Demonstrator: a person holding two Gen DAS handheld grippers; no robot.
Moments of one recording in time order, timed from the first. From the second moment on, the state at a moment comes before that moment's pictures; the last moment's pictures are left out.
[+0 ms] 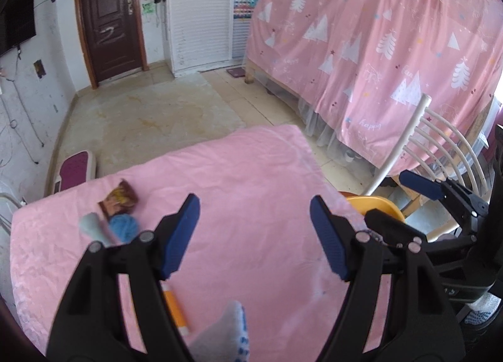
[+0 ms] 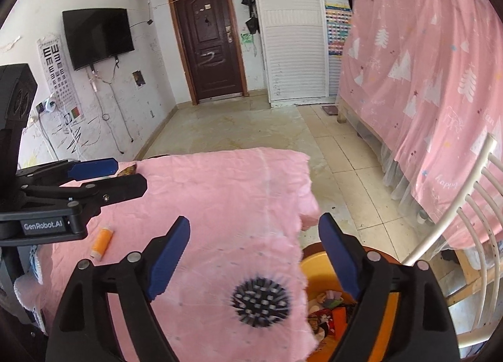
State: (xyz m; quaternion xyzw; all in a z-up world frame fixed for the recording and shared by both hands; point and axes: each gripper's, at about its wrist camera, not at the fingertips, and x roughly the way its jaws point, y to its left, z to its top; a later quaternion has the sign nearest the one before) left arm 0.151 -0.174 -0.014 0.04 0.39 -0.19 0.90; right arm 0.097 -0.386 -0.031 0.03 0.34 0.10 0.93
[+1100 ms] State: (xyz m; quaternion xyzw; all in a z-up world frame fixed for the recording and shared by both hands) left arm 0.223 -0.006 -0.072 0.00 0.47 -0.06 0.88; right arm 0.126 -0.210 -0.069 -0.05 0.40 0.24 0.88
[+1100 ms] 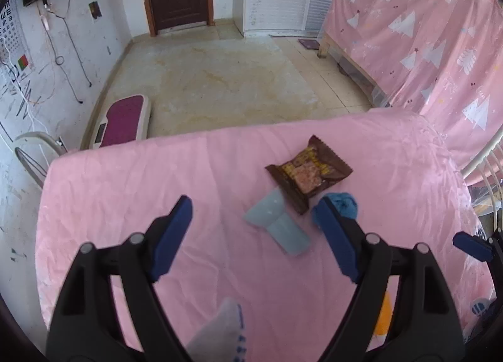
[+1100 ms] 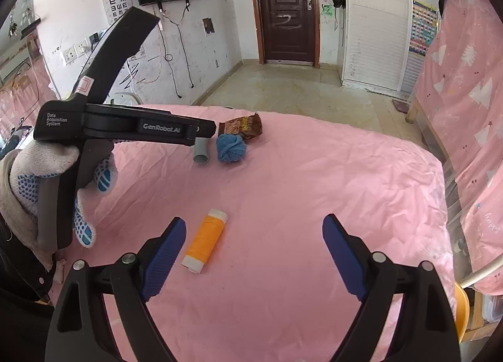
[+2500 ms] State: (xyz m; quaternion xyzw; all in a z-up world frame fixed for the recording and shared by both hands) left arm 0.211 0.011 -0.073 0.00 0.46 -0.07 0.88; right arm 0.139 -0.161 -0.103 -0.10 0.44 0.26 0.86
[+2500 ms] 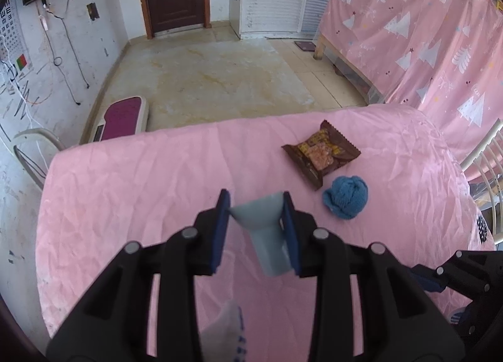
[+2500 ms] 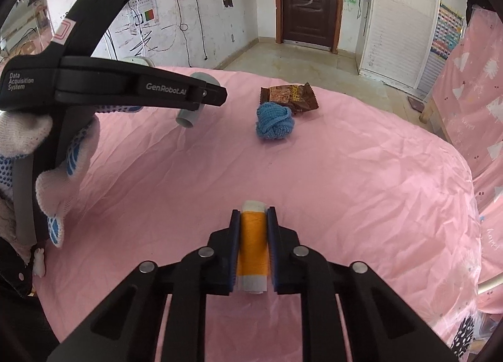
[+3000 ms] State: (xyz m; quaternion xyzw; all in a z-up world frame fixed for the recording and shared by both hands) left arm 0.189 -0.002 -0.053 0.01 0.44 -0.07 0.89; right arm 0.123 -0.191 -0.073 -0.07 0.40 0.25 0.88
